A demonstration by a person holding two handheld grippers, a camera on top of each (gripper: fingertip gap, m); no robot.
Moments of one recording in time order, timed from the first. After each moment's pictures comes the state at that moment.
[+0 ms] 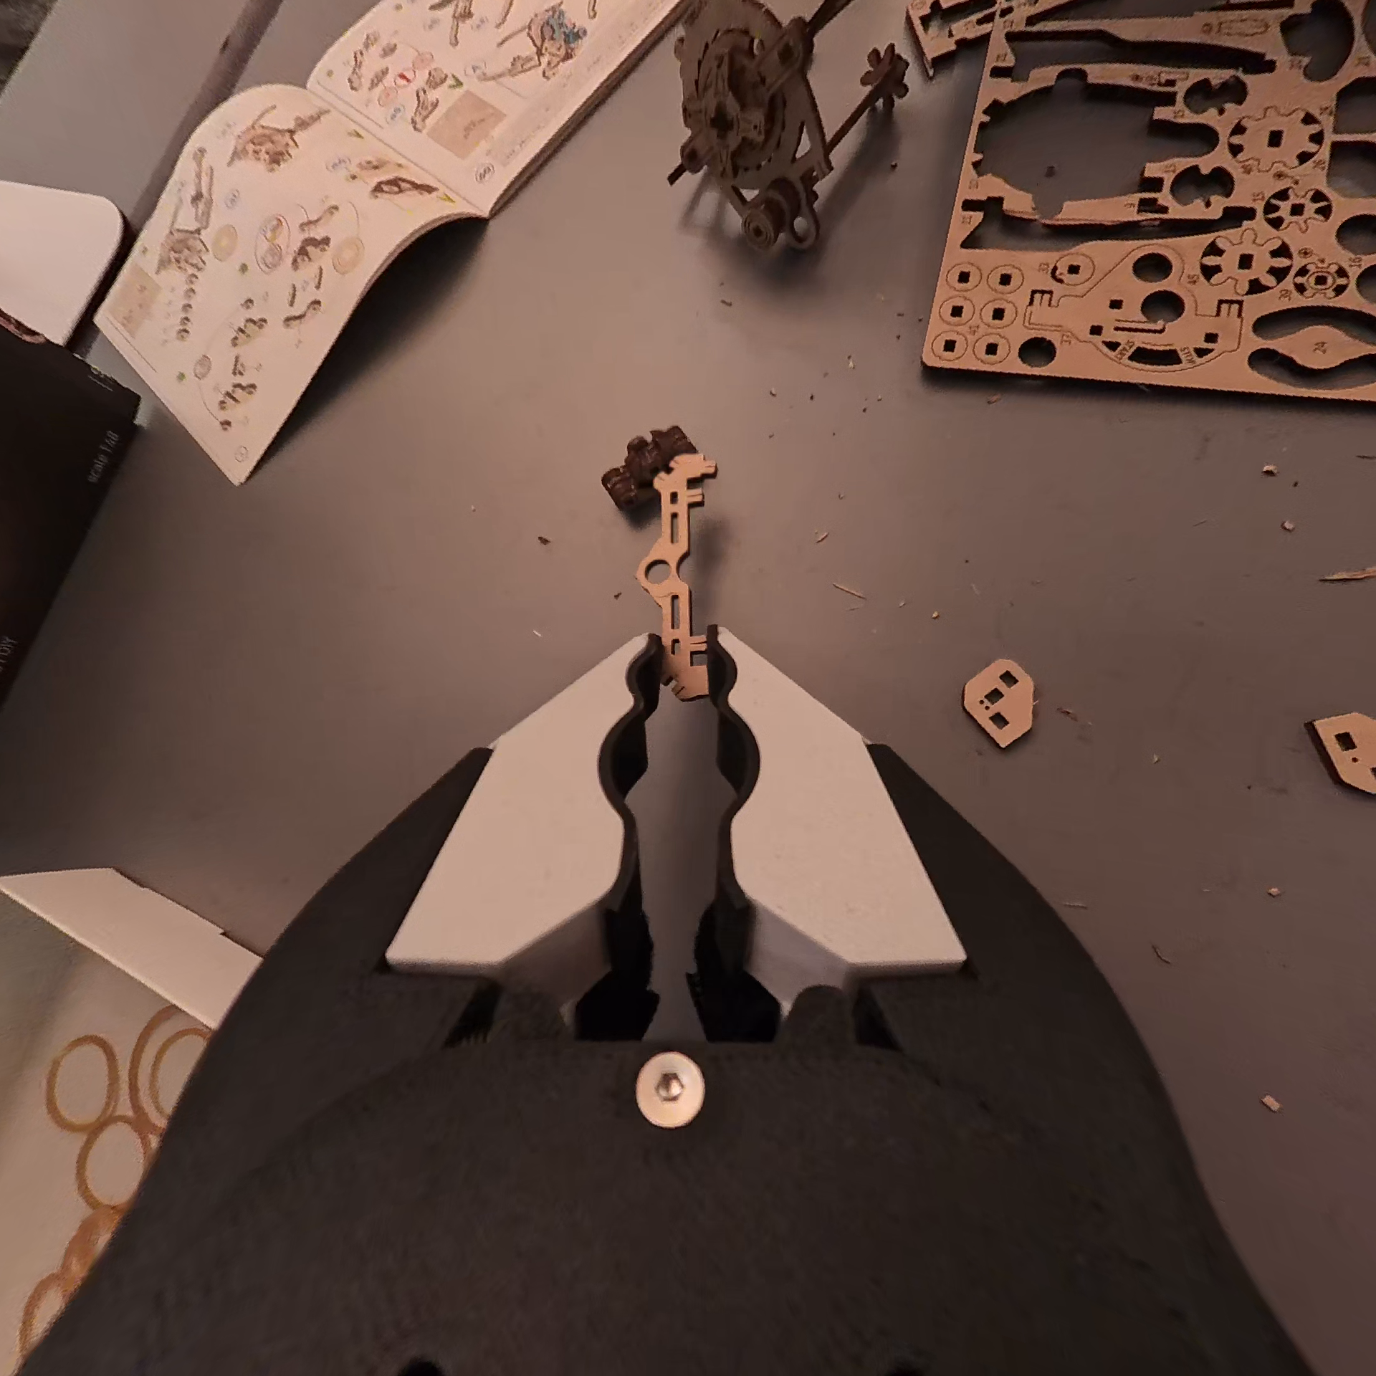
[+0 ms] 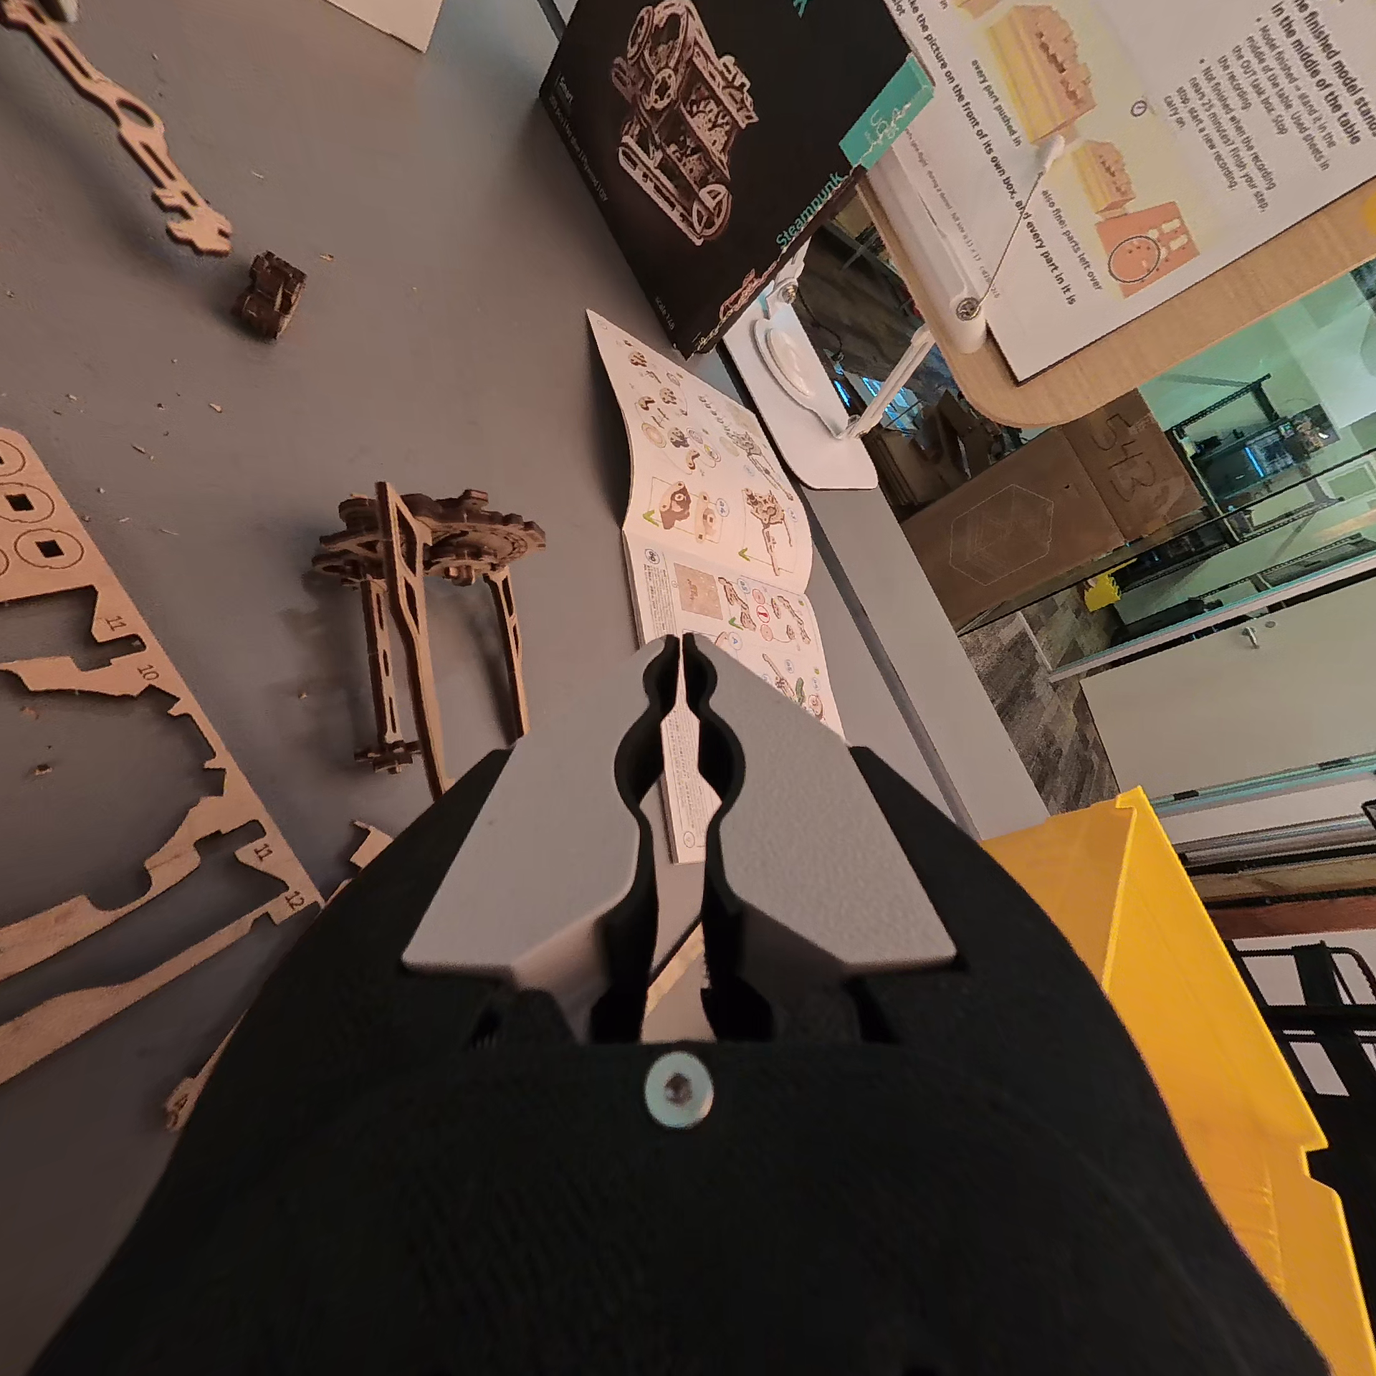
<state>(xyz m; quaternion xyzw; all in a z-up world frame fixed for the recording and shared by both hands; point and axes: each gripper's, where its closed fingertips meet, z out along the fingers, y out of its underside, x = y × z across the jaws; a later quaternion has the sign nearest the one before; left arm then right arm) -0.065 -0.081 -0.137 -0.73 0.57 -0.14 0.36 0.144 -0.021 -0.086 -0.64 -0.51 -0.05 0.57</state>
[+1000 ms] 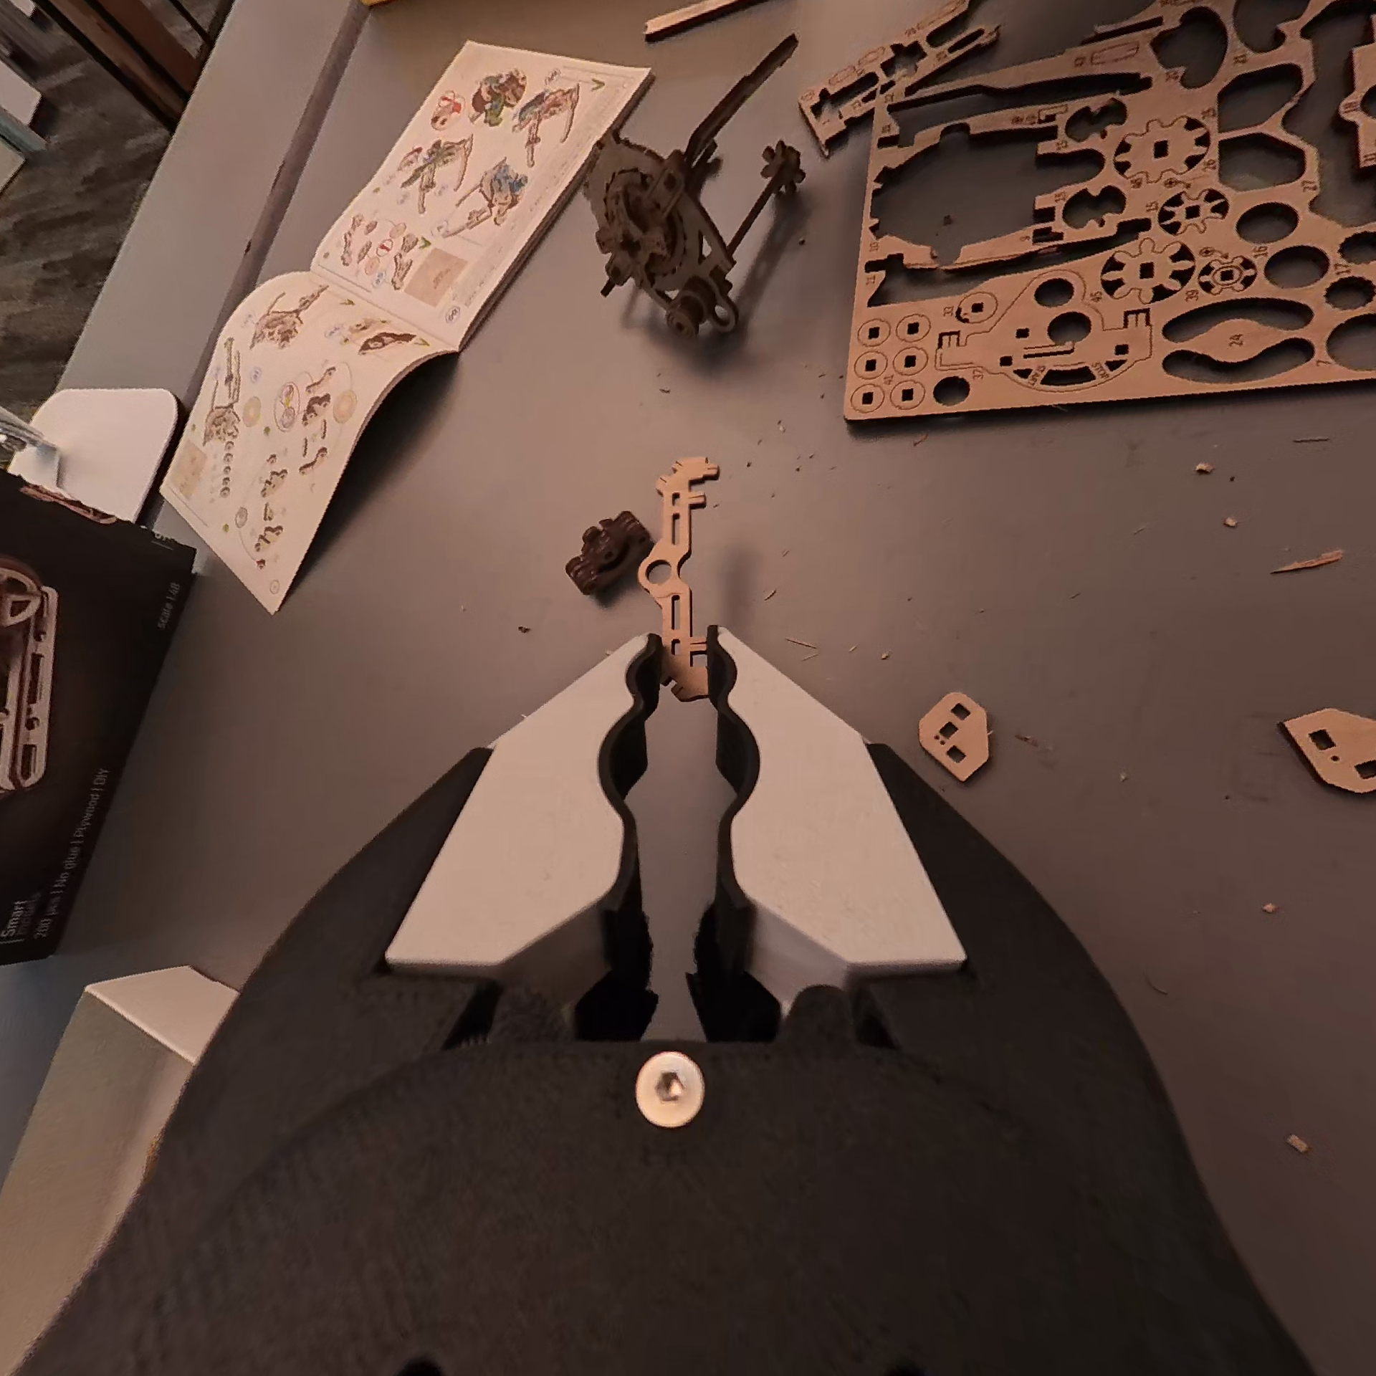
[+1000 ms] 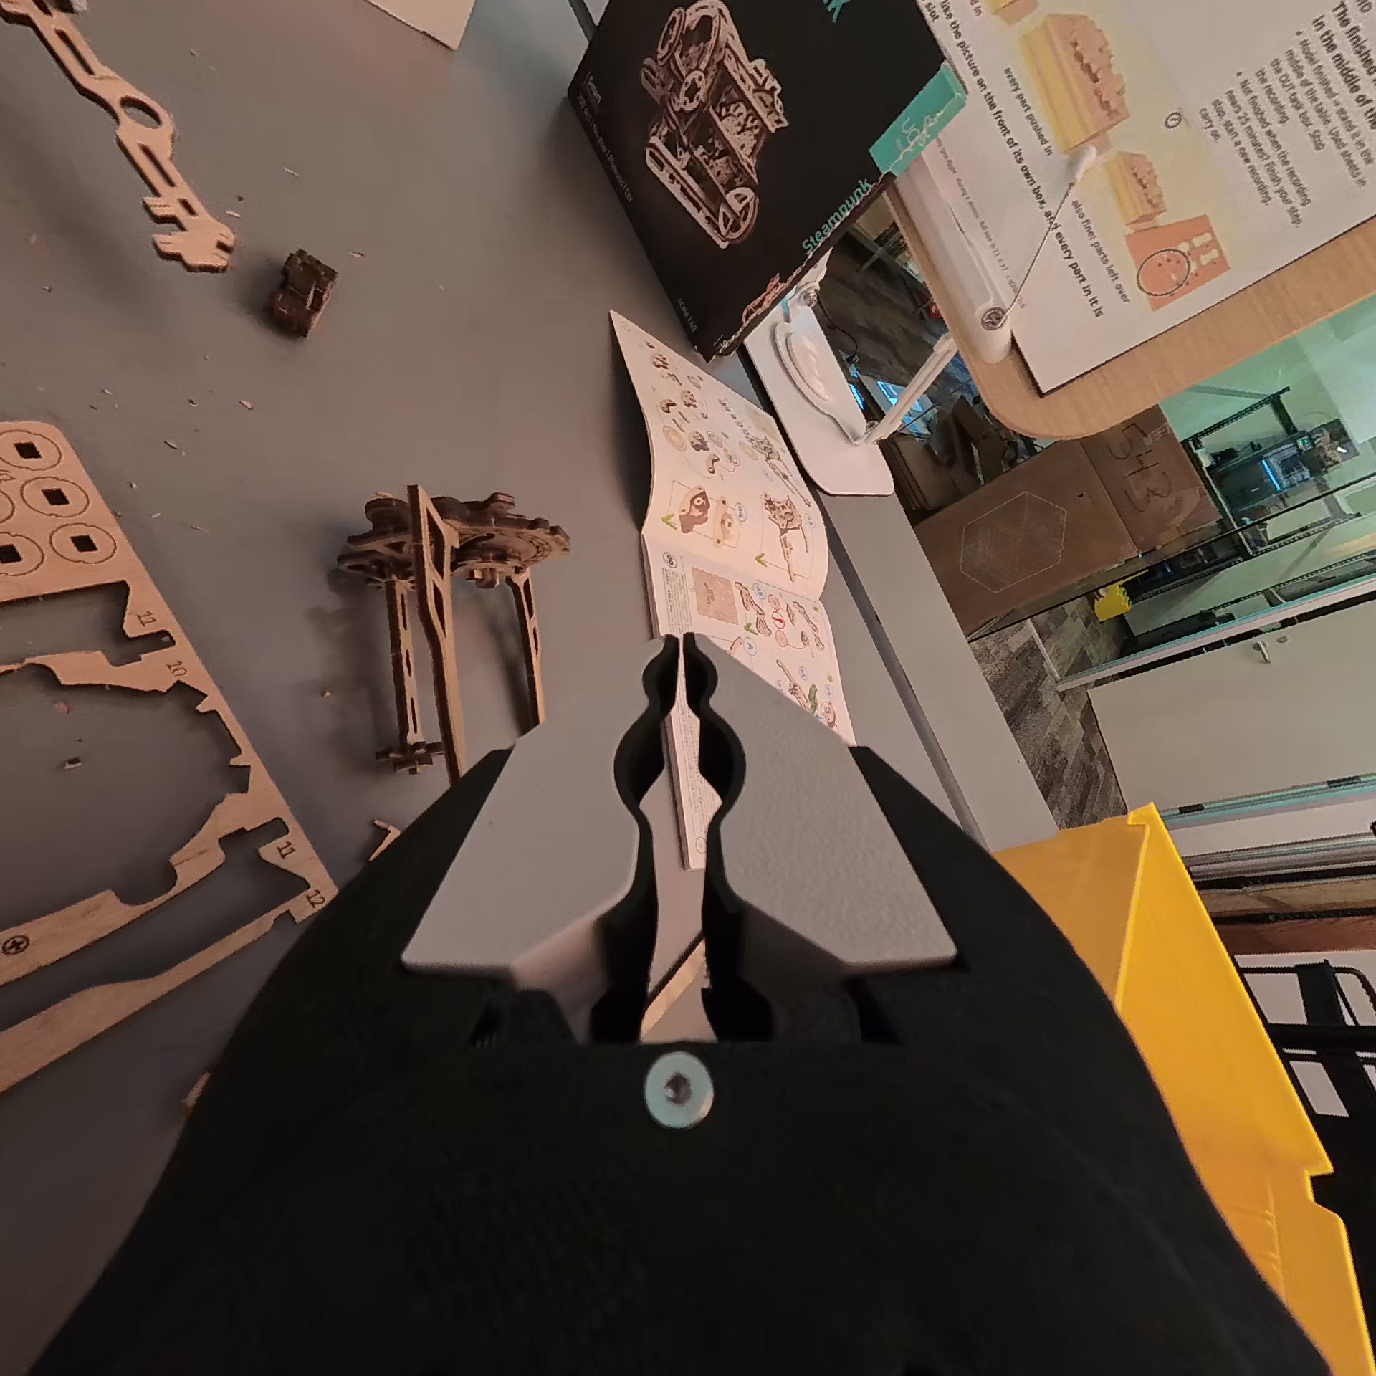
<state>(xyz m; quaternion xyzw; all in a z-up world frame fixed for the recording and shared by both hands) -0.045 -0.094 -0.127 -0.67 0.61 -0.11 0.40 0.139 -0.024 -0.089 -0.64 -0.52 -0.05 0.56</state>
